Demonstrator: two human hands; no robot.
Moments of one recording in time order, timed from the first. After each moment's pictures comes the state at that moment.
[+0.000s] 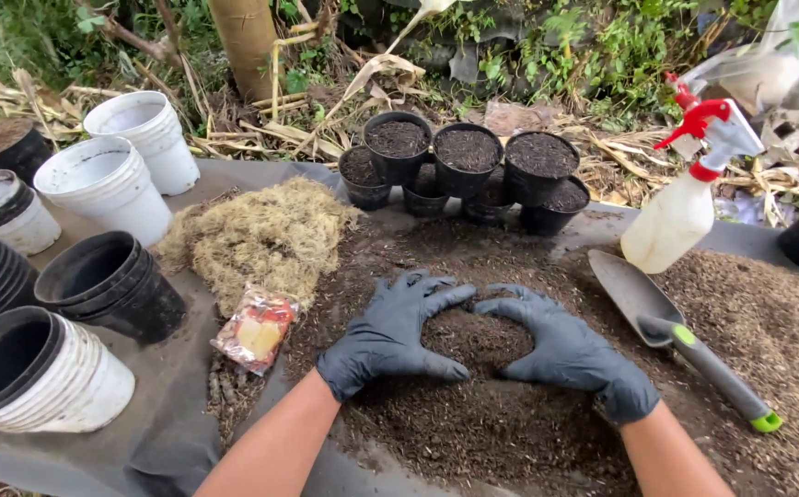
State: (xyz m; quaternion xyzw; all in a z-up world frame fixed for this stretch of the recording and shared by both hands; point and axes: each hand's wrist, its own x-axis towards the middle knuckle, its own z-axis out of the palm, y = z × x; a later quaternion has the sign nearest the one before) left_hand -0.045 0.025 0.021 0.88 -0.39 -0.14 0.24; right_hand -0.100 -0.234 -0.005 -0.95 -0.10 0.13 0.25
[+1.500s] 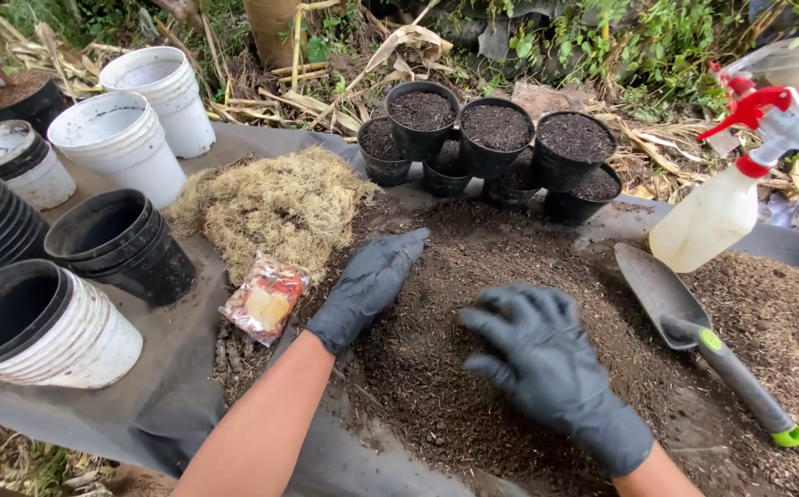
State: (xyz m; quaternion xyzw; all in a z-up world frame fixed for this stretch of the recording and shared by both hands) left_hand -0.007 0.045 -0.019 0.85 -0.22 -0.01 0.47; right_hand -0.131 -0.189 -0.019 -0.98 -0.17 -0.11 0.09
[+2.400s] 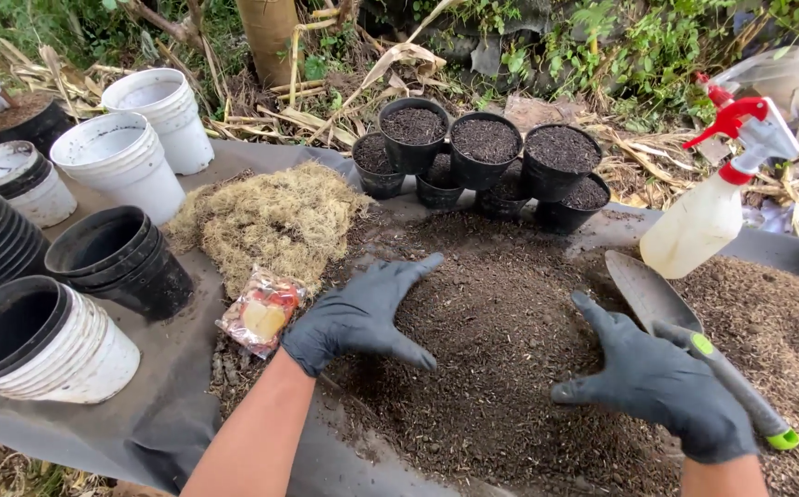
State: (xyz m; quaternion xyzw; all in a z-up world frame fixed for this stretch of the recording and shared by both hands) left_hand -0.031 0.052 0.037 0.87 -0.37 -0.20 0.24; right_hand -0.145 -0.240 0.061 -0.97 0.12 0.22 0.09
